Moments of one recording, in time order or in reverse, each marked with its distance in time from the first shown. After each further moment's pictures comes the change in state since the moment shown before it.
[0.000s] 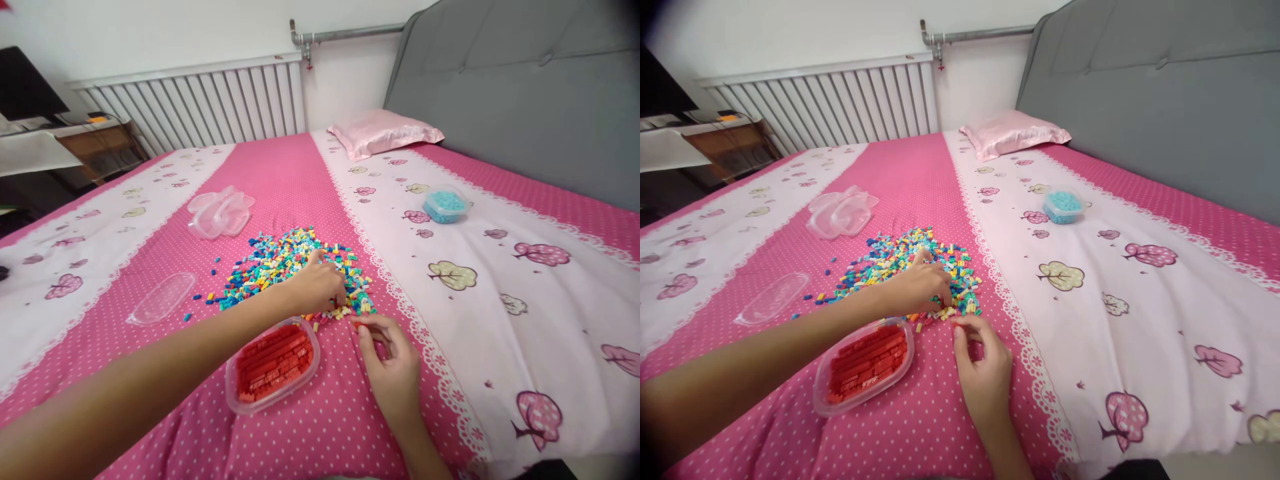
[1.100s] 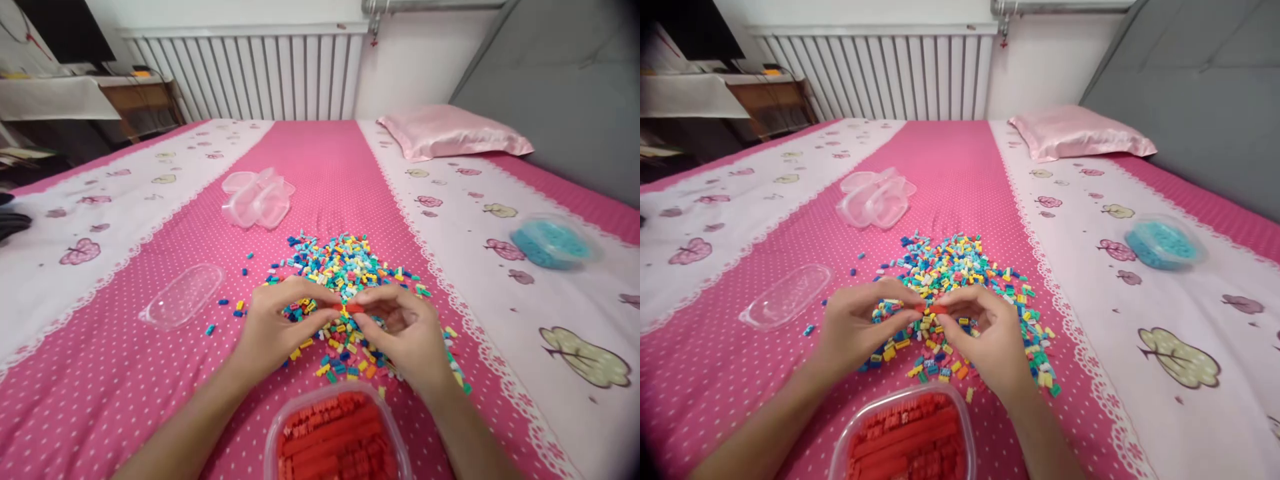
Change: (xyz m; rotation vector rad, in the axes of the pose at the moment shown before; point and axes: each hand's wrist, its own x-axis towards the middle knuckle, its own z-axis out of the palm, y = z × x) left_hand -0.118 -0.032 0.029 -0.697 1.036 -0.347; right_hand 0.097 -0.026 0.096 0.340 -0.485 -0.080
